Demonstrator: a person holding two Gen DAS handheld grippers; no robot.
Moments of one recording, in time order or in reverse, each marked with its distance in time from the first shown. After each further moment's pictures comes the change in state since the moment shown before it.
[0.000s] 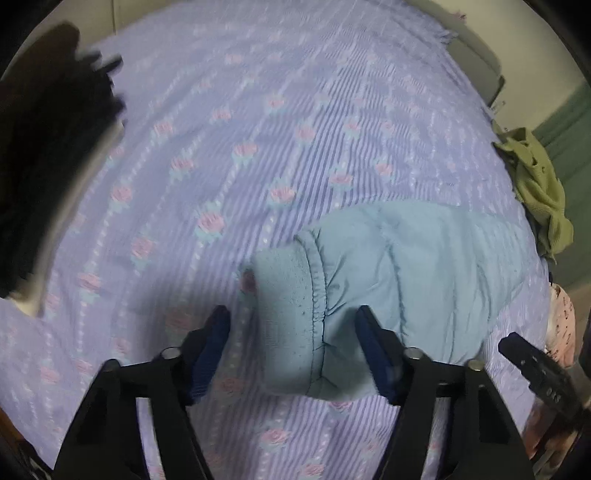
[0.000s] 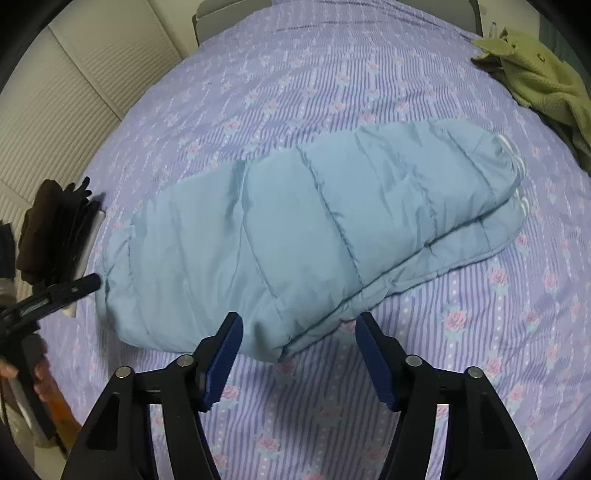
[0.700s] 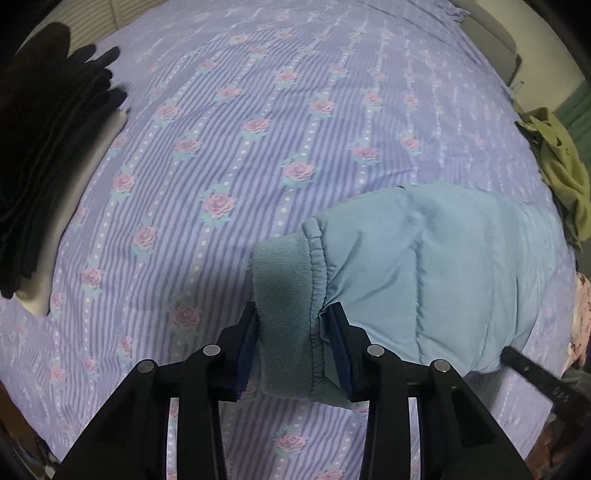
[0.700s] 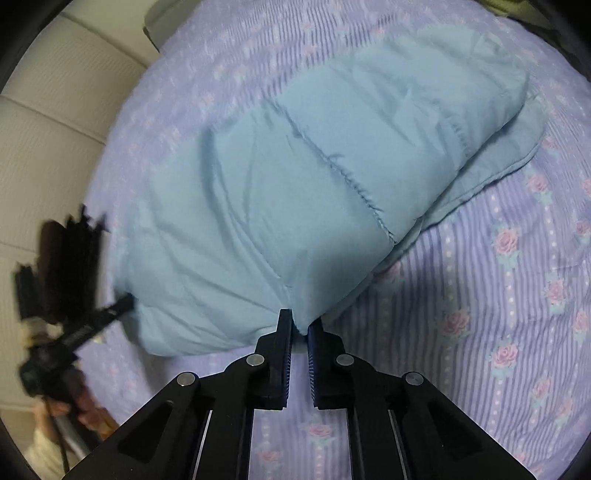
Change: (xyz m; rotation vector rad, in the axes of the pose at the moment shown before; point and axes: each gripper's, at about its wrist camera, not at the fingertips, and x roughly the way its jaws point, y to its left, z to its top) left arm 0.015 -0.001 -0.003 0.022 0.029 0.134; right arm 0.050 0.001 -0.020 0.229 0.152 0.108
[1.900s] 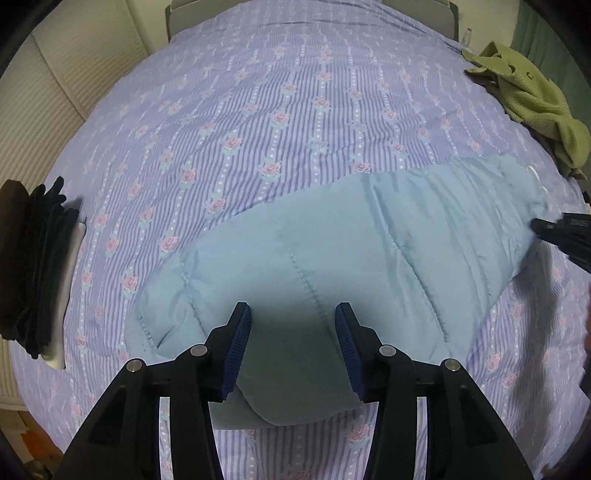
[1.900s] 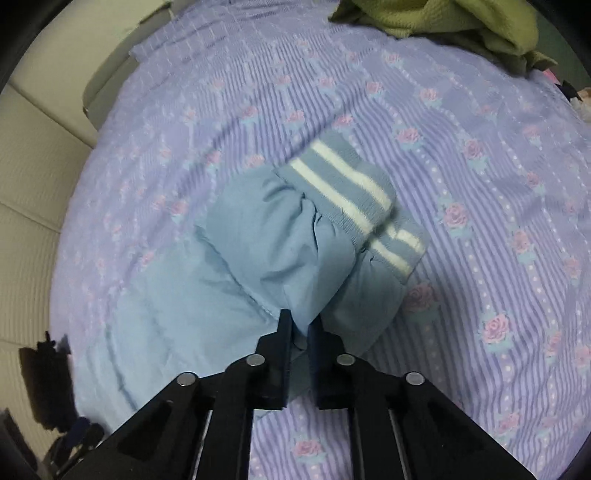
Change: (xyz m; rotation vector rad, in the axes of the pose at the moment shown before) left arm -0.020 -0.160 -0.012 0.273 -0.124 0.136; right arm -0.058 -0.150 0.102 0.195 -0.250 -0.089
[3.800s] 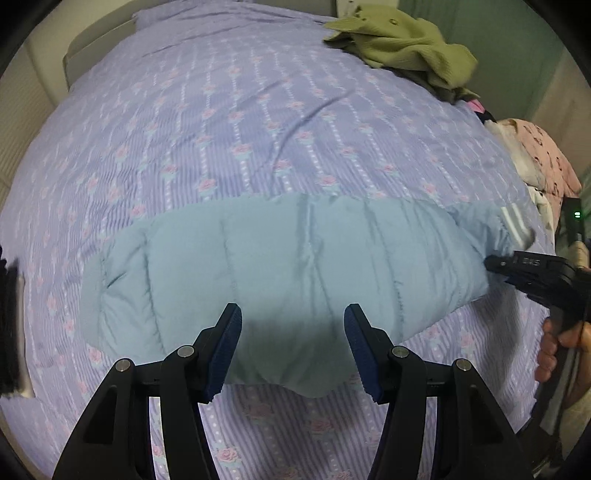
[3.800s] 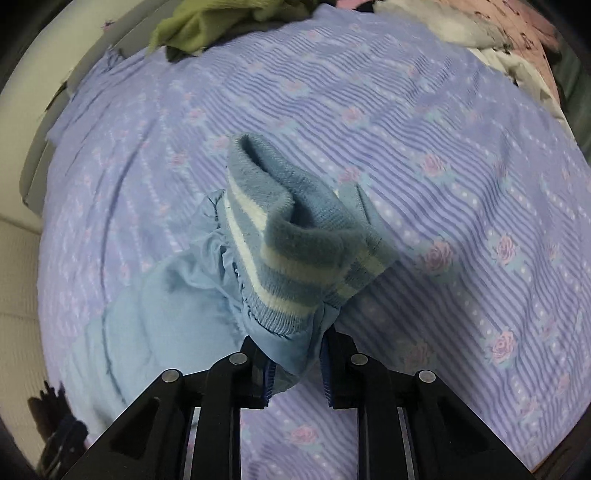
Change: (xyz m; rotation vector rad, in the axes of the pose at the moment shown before) left arm -0.063 -0.145 -0.062 0.307 -0.011 -0.232; right arm -0.074 -0.162 -0.105 0.388 -0.032 -0.147
